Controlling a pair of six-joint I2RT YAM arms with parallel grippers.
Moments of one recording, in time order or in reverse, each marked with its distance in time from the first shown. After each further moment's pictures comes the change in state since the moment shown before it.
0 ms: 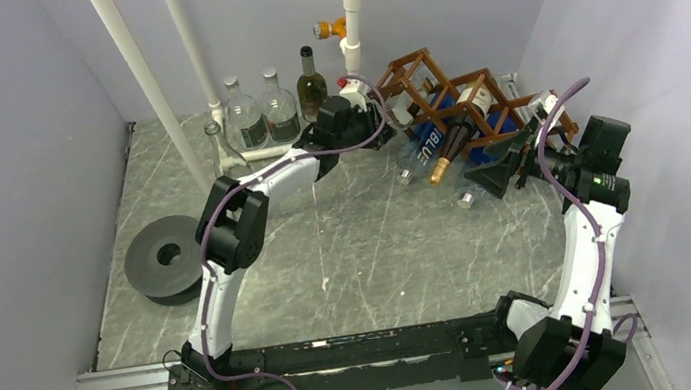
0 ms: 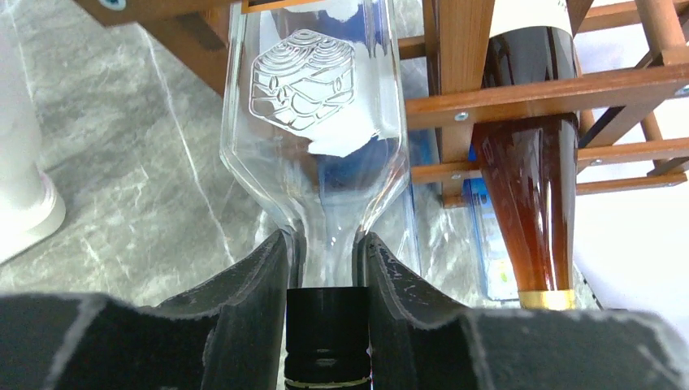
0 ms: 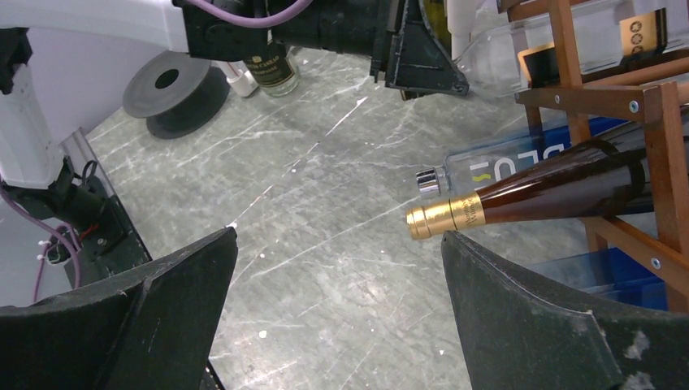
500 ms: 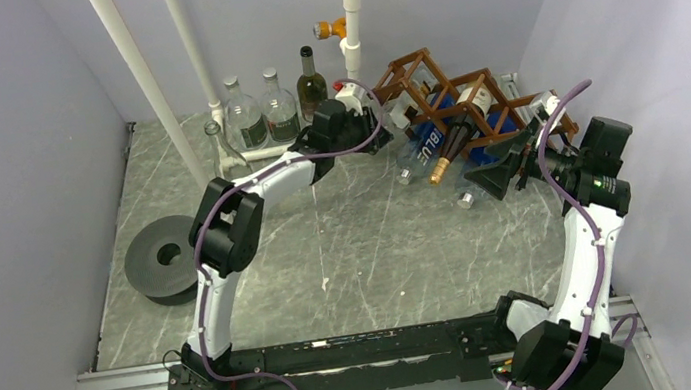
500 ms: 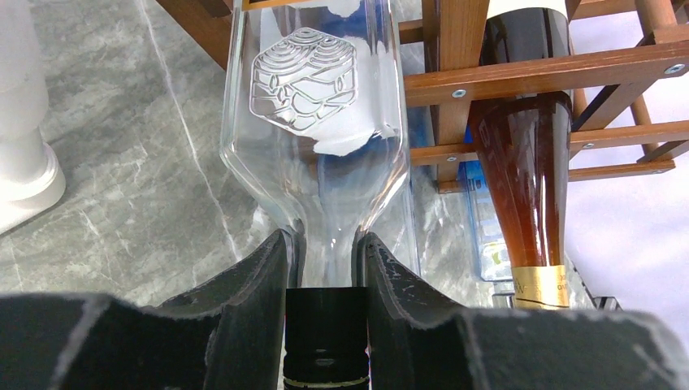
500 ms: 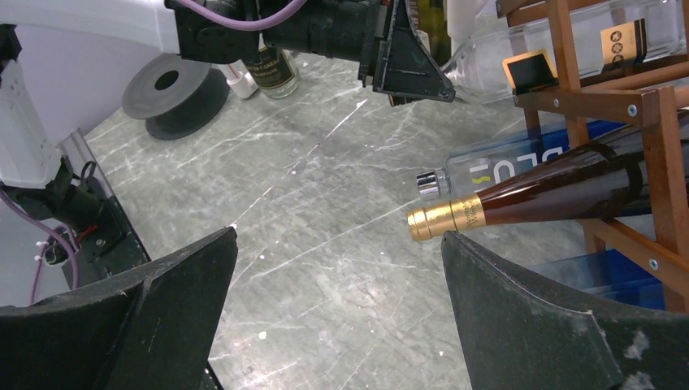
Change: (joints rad) left arm 0.003 -0.063 -0.092 0.015 0.014 -0.005; right arm -0.005 -0.016 -0.004 0.005 -0.005 0.008
